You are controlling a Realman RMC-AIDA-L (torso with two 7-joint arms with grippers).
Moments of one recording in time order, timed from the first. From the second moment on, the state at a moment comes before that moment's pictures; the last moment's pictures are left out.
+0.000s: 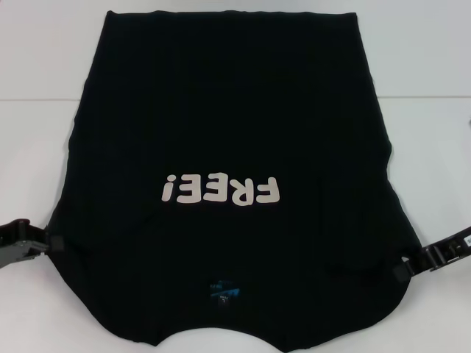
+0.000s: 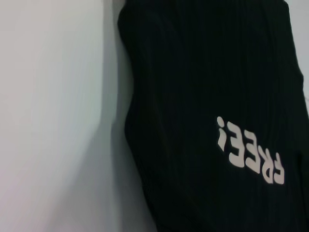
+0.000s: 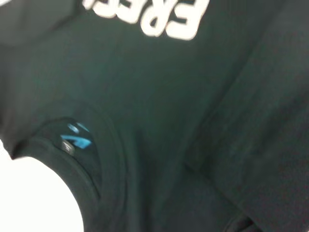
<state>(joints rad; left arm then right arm) -0.56 -1.98 0.22 0.79 2.62 1.64 -2.39 0.73 2.00 -0.78 -0.79 -2.61 -1.65 2.32</state>
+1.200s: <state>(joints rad) -0.52 -1.96 0.24 0.79 2.84 2.06 -2.27 0.64 1.97 -0.72 -0.76 -2.66 -1.97 1.99</state>
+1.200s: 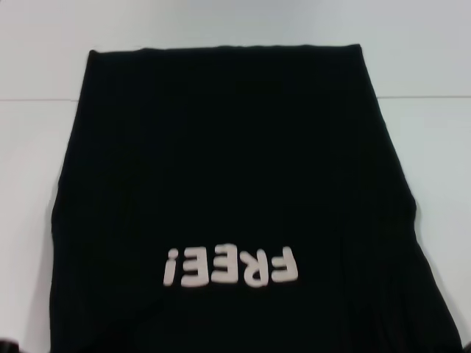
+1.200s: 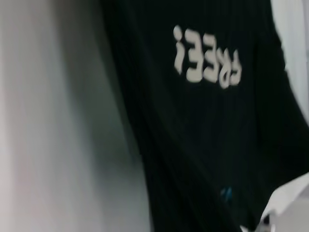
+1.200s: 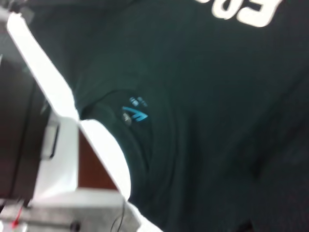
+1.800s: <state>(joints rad) -0.56 -1.94 0.13 0.75 2.67 2.01 -2.29 0.66 1.94 -0.50 -0.64 -2.55 -1.86 2.11</state>
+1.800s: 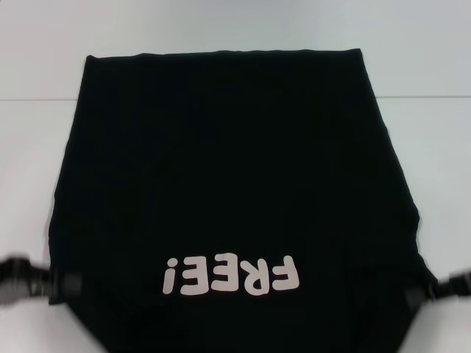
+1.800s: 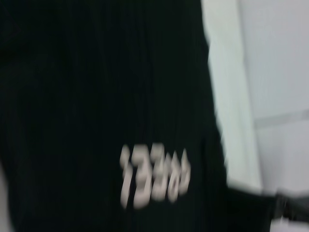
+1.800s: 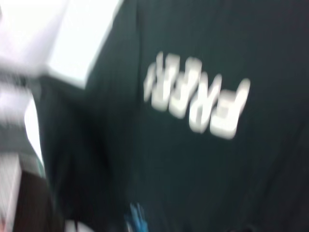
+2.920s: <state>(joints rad) -0.58 -2.02 0.00 0.44 2.04 1.30 -1.97 0.58 2.06 -0.31 -0.40 -1.82 -1.25 1.71</state>
